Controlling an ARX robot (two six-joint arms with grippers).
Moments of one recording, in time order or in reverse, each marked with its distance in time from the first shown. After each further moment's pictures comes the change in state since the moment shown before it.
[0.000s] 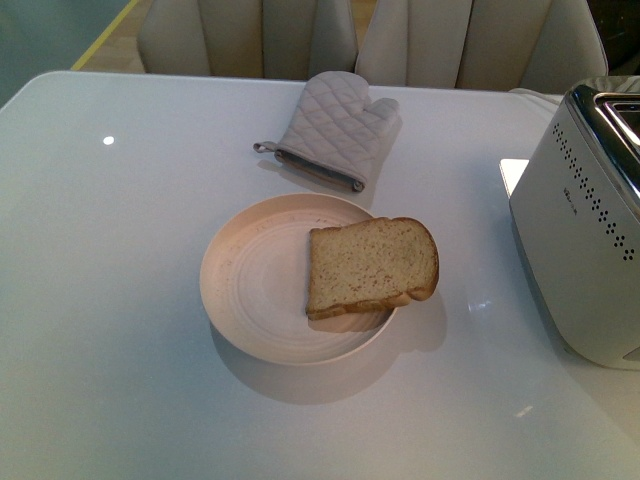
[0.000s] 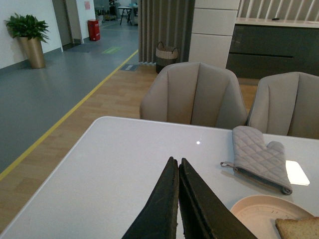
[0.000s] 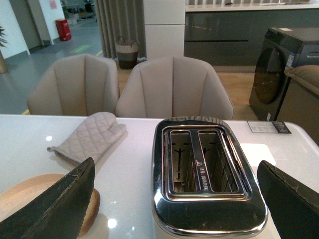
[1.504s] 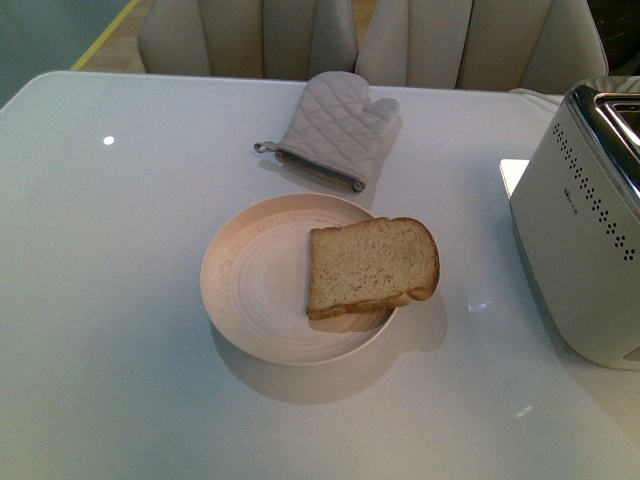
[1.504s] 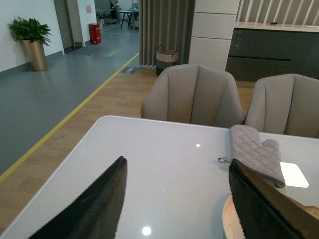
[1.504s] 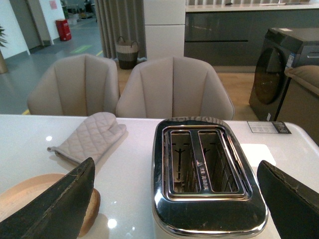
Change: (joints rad) left arm 0.000 -0.529 0.000 -0.525 0.000 0.000; right arm 0.000 0.000 0.000 0.000 0.000 0.000
